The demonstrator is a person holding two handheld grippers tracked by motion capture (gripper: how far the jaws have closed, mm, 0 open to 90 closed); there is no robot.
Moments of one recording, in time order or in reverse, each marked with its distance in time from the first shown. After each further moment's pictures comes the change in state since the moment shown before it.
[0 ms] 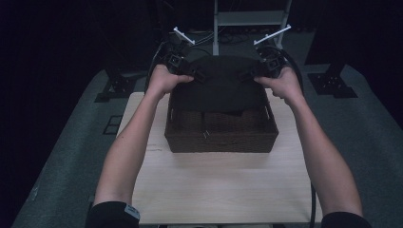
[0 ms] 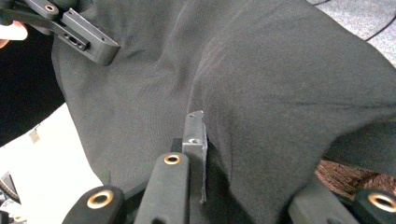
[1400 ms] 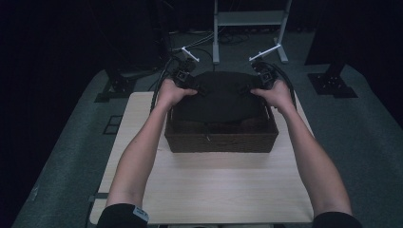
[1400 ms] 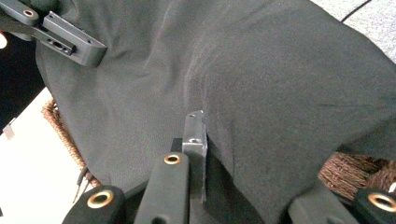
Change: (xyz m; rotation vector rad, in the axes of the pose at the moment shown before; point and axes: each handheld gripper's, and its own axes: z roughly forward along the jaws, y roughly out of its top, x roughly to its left) left arm 0.030 -0.025 0.056 0.049 0.024 -0.067; right arm -0.037 -0.027 0.055 0.098 -0.002 0.082
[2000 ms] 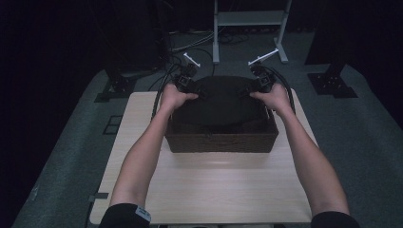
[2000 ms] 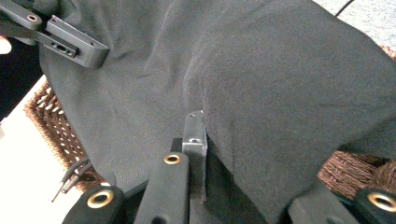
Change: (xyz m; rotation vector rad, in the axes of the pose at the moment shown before) left arm 0.010 -0.007 0.020 0.012 0.016 -0.018; right arm -0.009 -0.006 0.016 0.025 -0.004 0.026
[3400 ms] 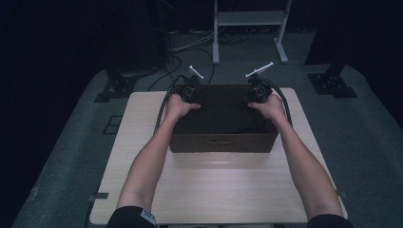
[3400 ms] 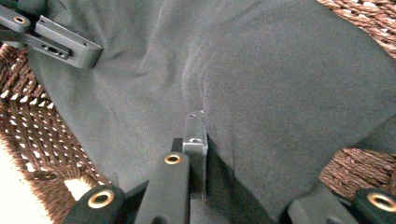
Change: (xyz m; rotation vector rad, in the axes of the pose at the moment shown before) left arm 0.011 -0.018 0.040 0.073 0.029 -0.032; right arm -0.017 -0.023 0.039 0.067 -0.010 0.061
